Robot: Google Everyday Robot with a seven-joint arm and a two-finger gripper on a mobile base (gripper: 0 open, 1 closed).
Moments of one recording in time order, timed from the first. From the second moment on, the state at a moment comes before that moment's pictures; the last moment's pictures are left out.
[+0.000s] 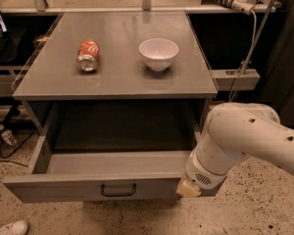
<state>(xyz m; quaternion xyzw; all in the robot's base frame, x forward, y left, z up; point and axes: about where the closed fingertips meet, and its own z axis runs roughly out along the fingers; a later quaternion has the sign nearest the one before) 0.381 -0.106 0.684 -0.52 0.84 0.13 0.07</state>
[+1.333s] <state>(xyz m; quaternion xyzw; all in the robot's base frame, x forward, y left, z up) 0.381 -0.106 0.684 -0.52 0.84 0.13 0.07</state>
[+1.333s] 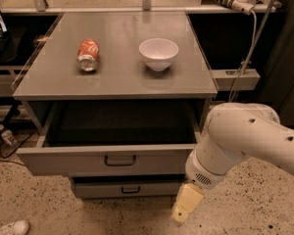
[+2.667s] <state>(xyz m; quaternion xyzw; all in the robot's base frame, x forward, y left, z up) 0.387 -0.105 0.686 -0.53 0.84 0.12 0.07</state>
